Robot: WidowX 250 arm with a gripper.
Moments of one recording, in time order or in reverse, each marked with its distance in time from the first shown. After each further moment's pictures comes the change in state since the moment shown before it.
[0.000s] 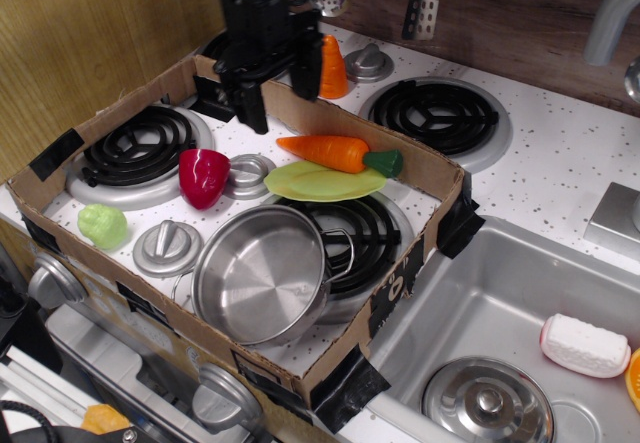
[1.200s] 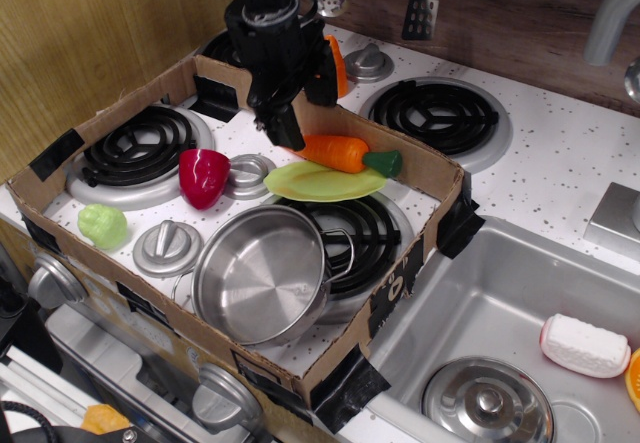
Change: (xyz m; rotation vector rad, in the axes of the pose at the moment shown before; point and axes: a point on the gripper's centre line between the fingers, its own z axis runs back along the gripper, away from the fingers) arm -0.018 -0.016 -0.018 -0.127 0.071 0.206
